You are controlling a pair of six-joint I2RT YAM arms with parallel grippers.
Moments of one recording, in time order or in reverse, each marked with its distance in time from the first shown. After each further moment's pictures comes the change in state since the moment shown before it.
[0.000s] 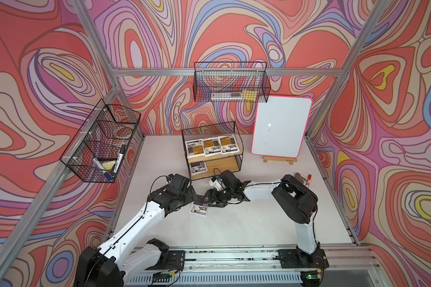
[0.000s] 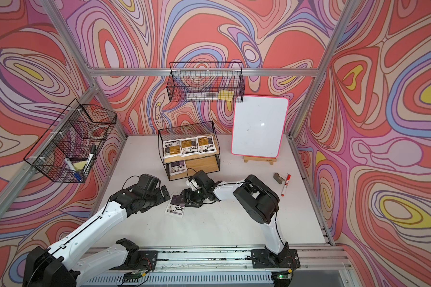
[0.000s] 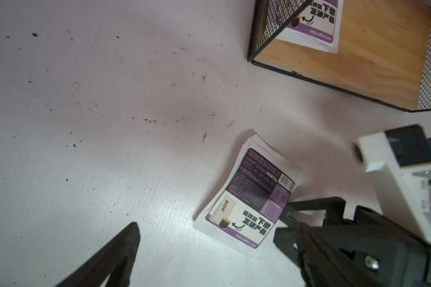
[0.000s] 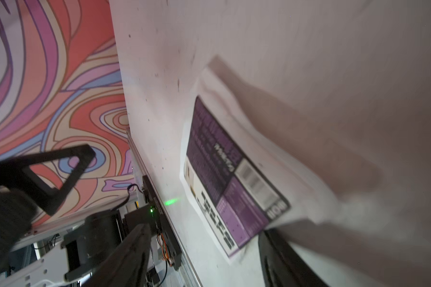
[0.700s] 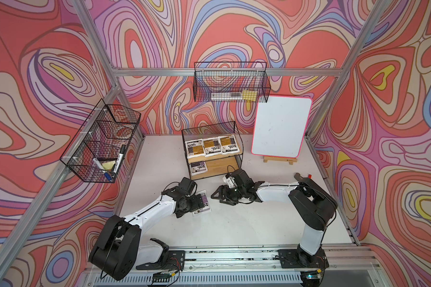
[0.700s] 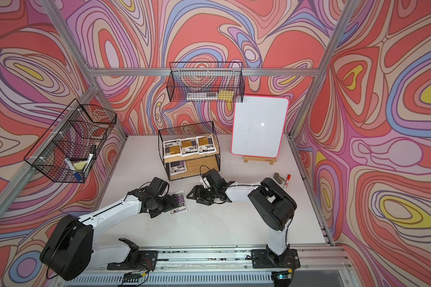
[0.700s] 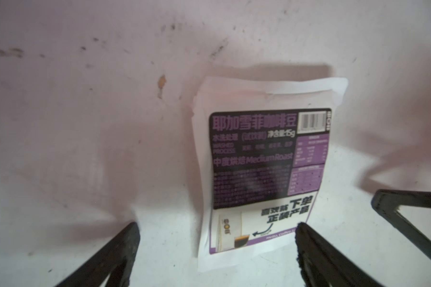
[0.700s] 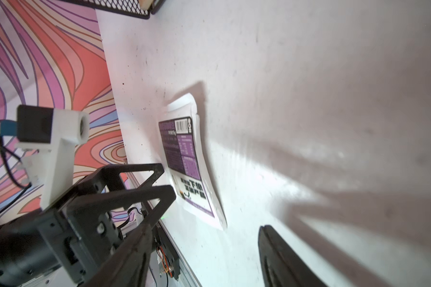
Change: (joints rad) left arm -0.002 0.261 -0.101 0.225 0.257 0.079; right arm -0.070 -0.257 -0.241 -0.030 0.117 0.056
